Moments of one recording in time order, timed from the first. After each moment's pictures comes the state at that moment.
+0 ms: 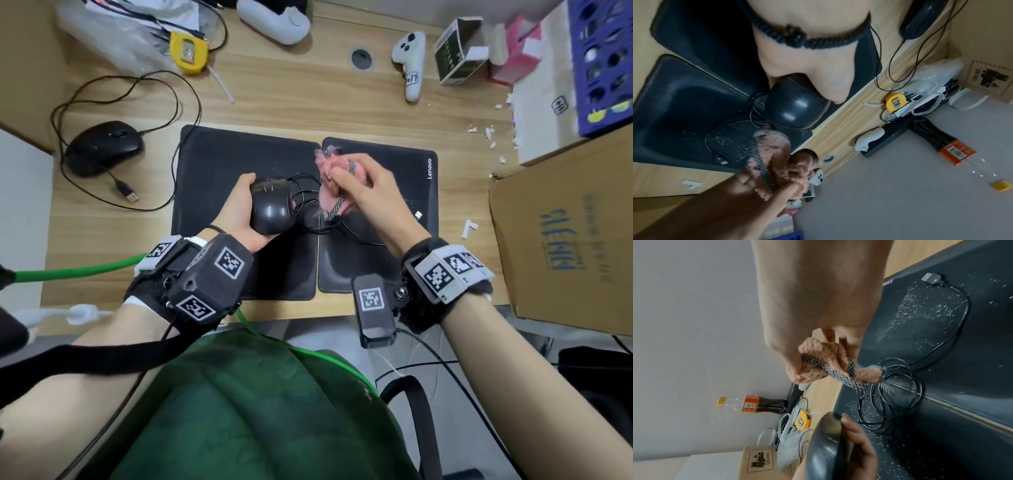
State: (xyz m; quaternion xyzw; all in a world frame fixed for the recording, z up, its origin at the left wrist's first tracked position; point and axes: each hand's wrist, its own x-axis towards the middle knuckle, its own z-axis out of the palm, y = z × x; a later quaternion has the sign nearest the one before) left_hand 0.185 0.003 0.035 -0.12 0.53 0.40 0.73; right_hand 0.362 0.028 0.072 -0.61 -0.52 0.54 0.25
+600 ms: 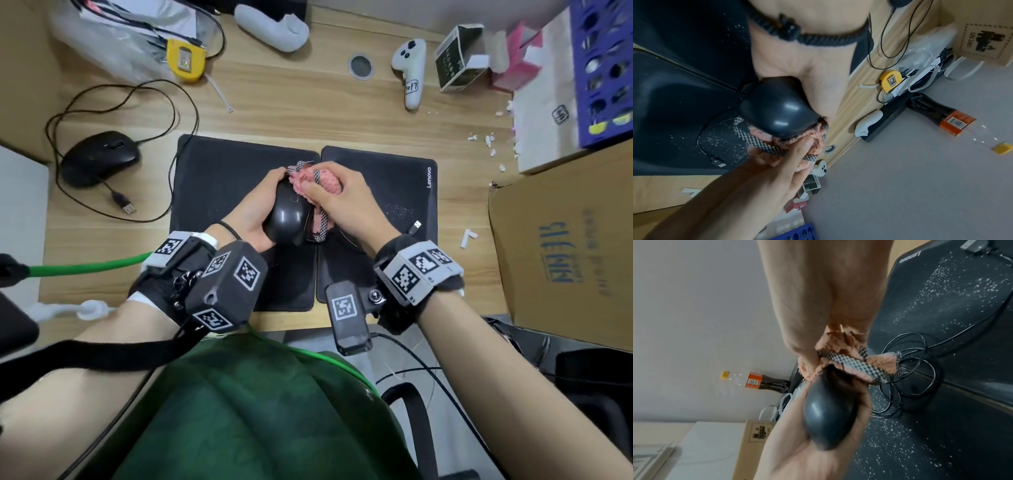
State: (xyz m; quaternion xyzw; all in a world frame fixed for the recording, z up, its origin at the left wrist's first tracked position) left_hand 0.199 0.027 0.054 0.02 0.51 0.35 0.78; right_hand 0.334 0.046 0.059 -0.62 -0.58 0.50 0.19
